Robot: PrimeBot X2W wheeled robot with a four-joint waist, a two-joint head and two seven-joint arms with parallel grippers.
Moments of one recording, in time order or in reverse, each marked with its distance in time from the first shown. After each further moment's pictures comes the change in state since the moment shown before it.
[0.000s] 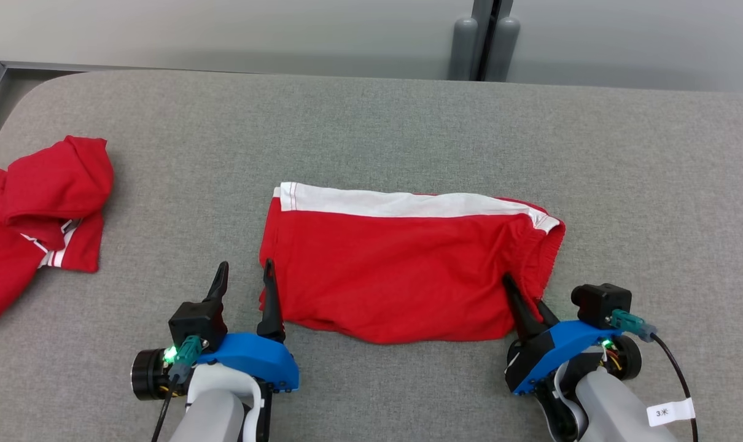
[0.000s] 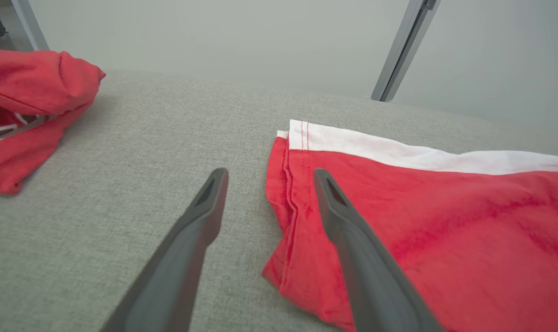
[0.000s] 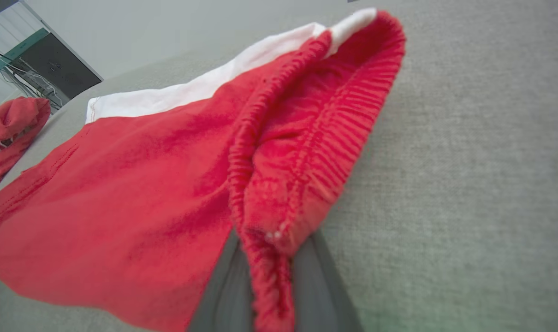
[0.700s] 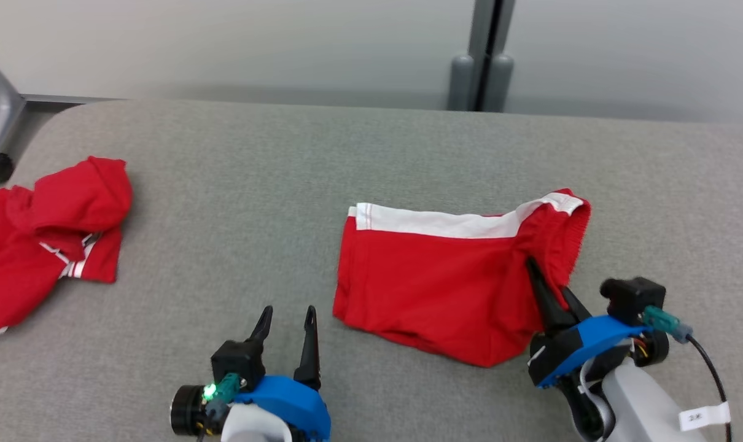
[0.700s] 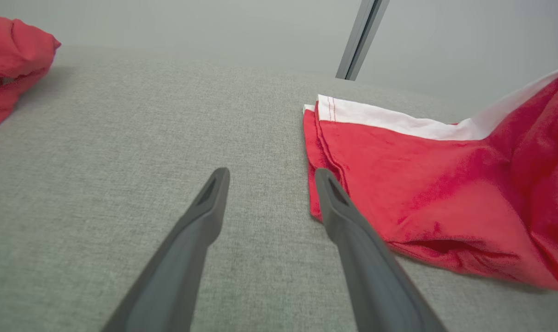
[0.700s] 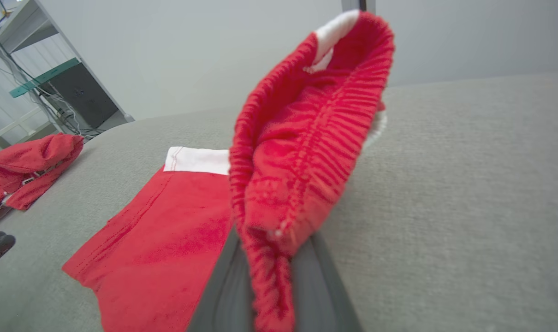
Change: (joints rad) left arm 0.084 -0.001 -0.113 -0.003 -0.055 -0.016 0.000; right arm 0.068 -0.087 -0.024 -0.189 0.013 0.000 0.000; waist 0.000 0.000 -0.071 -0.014
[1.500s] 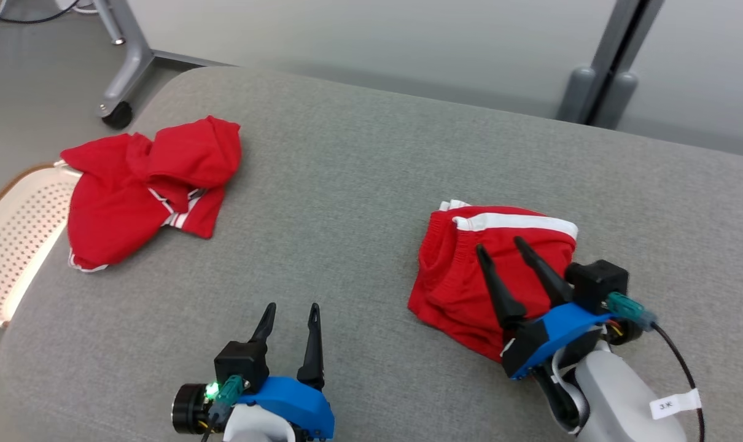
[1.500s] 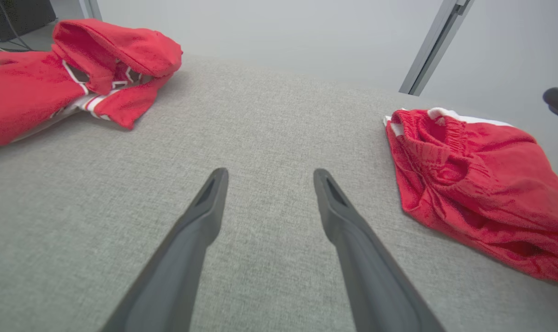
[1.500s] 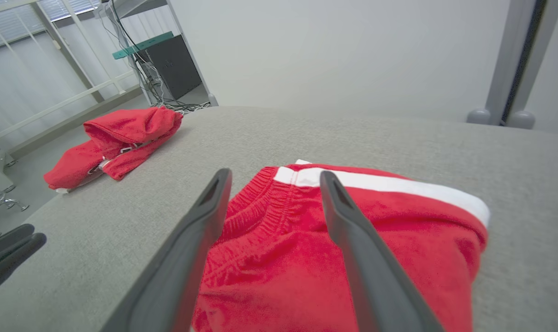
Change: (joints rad) left arm 0.014 0.001 -0.053 -0.031 -0.016 0.024 0.000; right arm -0.077 0.064 0.079 0.022 -0.106 0.000 0.000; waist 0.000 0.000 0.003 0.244
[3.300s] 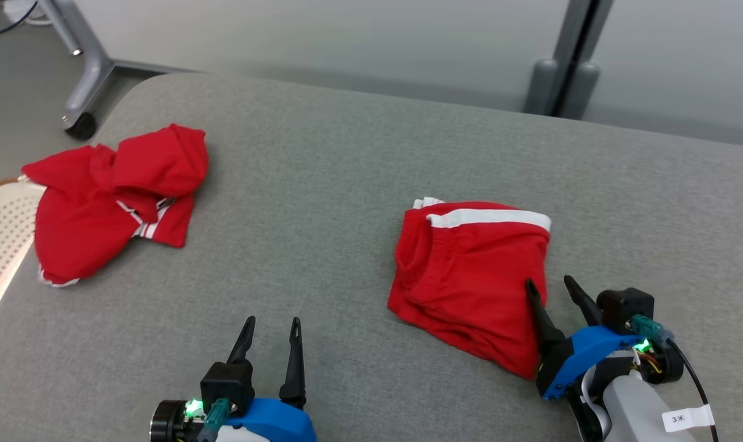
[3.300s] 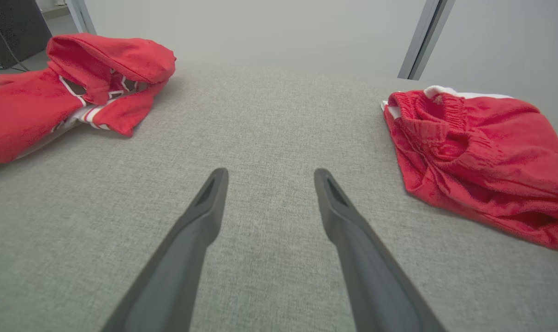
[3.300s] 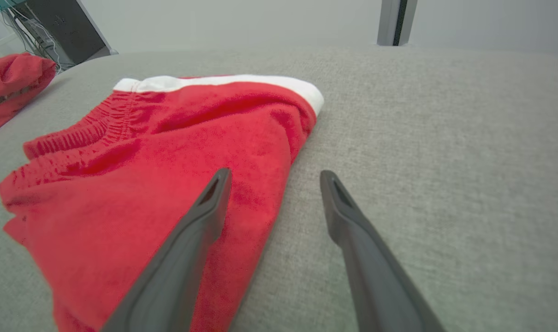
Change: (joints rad) left arm 0.083 0.000 0.116 -0.072 0.166 -0.019 0.000; right arm 0.036 0.026 -0.268 0.165 -0.201 0.000 0.000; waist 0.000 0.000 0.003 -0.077
